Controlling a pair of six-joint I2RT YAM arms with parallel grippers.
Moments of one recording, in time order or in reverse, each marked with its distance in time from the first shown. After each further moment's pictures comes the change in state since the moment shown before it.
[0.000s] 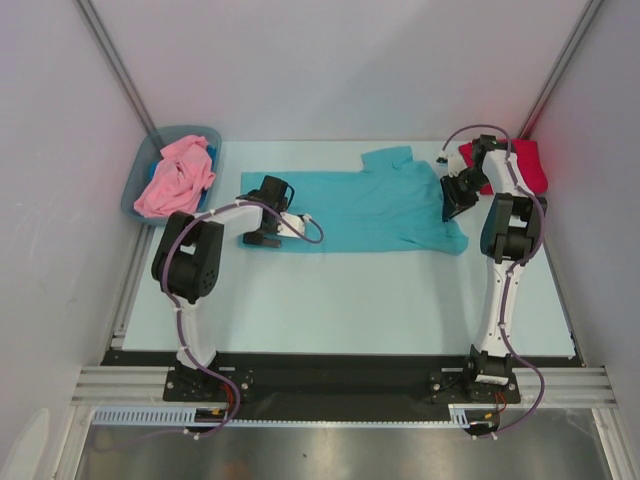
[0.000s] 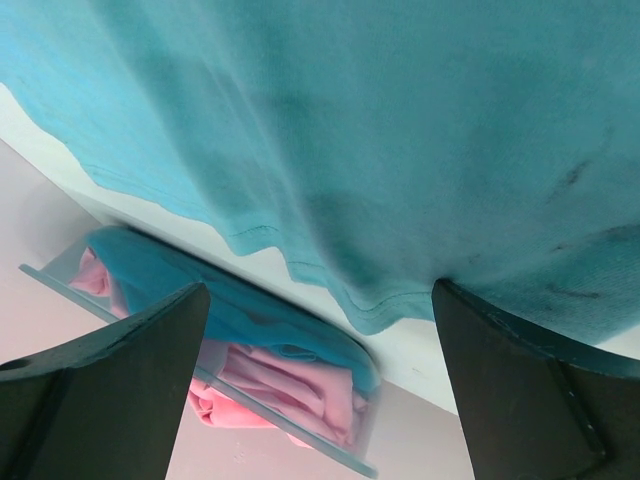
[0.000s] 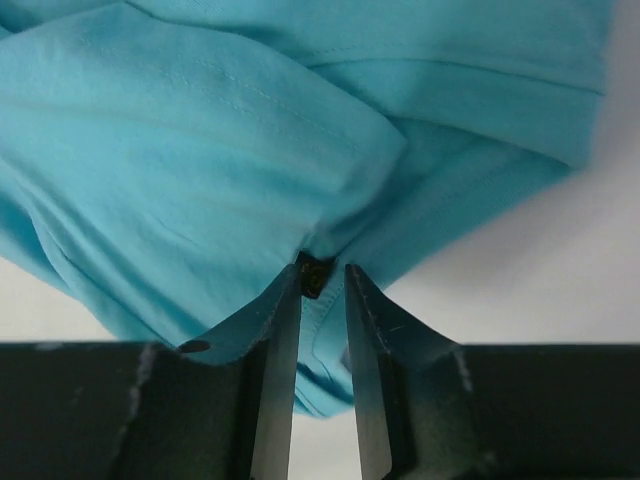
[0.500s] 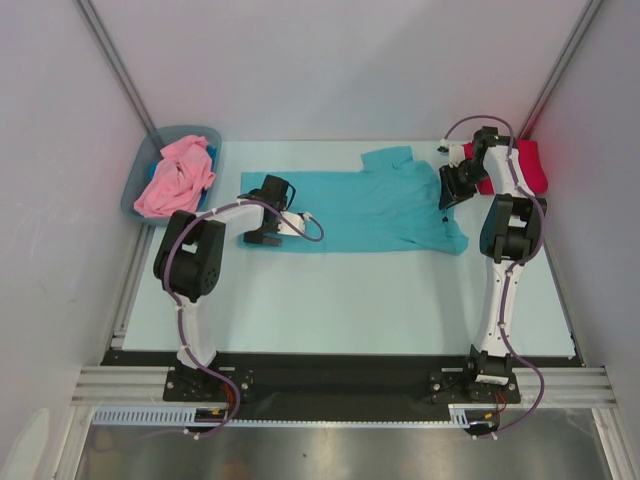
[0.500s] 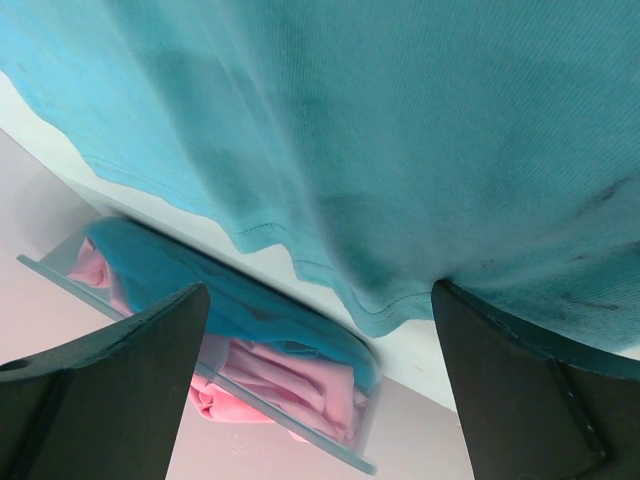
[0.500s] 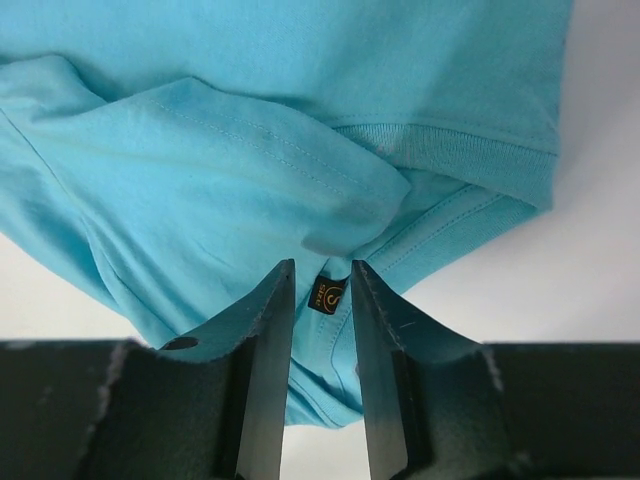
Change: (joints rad) left arm -0.001 0.021 0.023 0.002 -0.027 -0.021; right arm 0.009 0.027 0.078 0.013 -0.070 0.049
